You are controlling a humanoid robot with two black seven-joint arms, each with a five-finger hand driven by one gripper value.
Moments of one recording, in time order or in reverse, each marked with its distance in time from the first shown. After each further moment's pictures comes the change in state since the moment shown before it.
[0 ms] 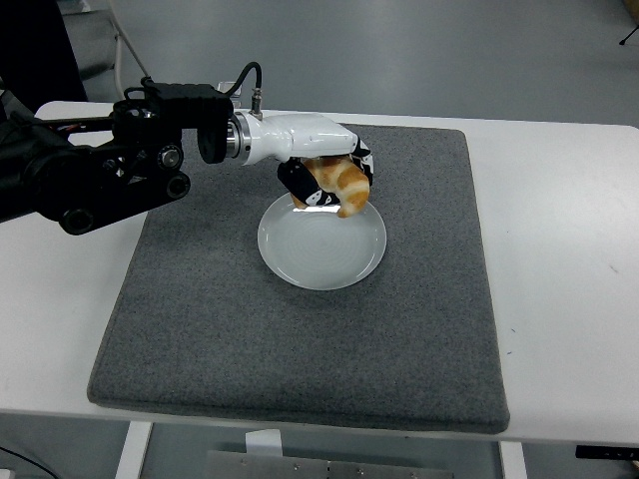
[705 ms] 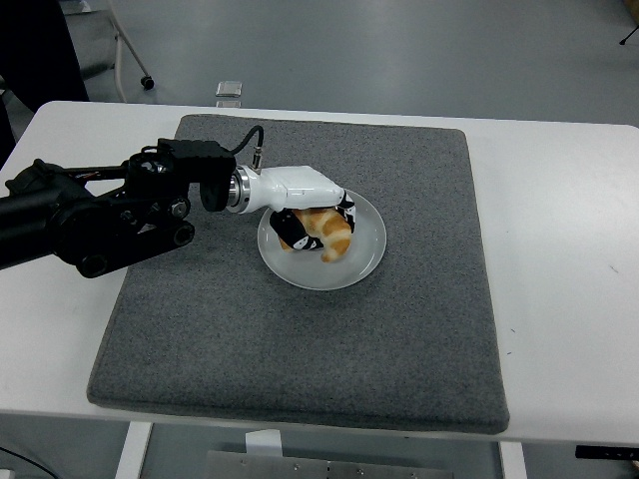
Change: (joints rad) left arm 0.127 -0.028 0.008 0.044 0.123 0.016 -0.002; right arm 0.000 0.000 0.000 0.000 0.000 -0.001 0.000
